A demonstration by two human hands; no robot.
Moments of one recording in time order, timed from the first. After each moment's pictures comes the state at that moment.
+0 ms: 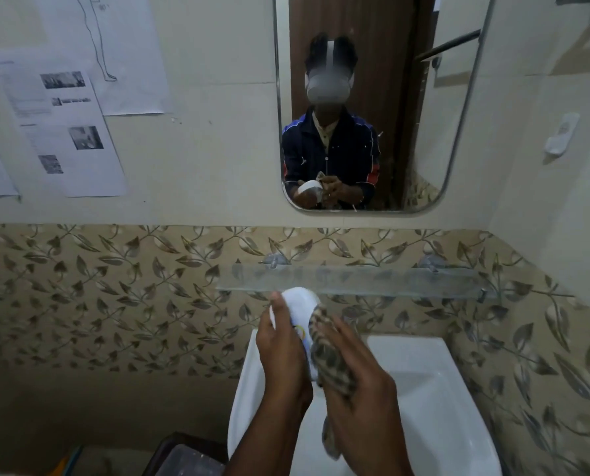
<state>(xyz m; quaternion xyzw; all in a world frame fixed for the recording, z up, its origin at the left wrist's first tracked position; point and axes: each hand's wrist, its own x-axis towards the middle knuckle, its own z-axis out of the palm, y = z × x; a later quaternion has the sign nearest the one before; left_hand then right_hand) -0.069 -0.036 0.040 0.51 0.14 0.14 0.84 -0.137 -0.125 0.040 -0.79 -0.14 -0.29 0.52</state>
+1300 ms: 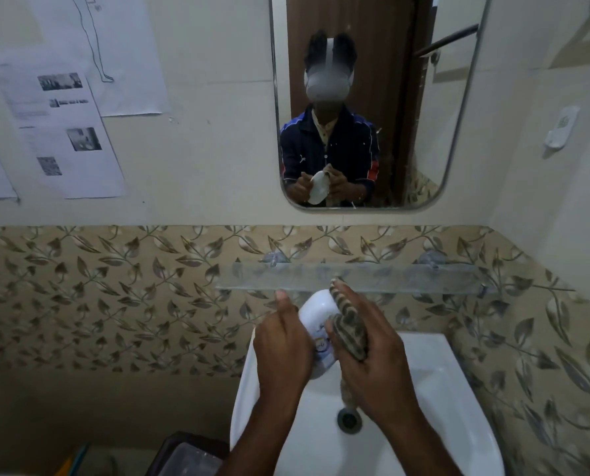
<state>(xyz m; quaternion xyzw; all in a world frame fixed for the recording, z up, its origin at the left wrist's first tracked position) -0.072 -0.026 0.045 0.78 0.06 0.29 0.55 -0.104 -0.151 0.047 -0.79 -0.18 -0.29 0.51</state>
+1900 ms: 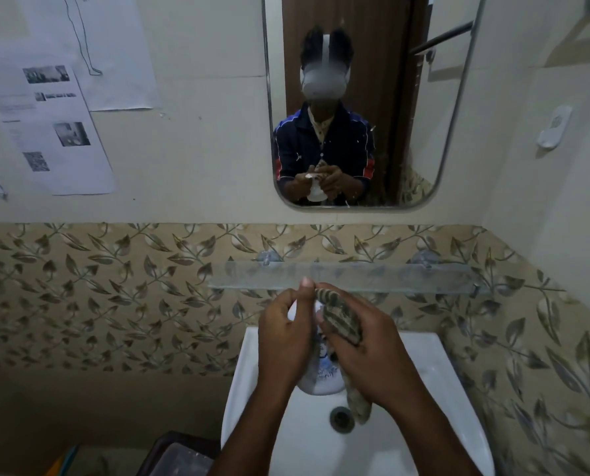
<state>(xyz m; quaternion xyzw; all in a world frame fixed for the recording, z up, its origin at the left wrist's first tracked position) -0.066 -0.039 0.057 0.74 -0.04 0.25 0.63 -0.100 -0.161 0.076 -0.82 -0.20 -0.20 0.49</state>
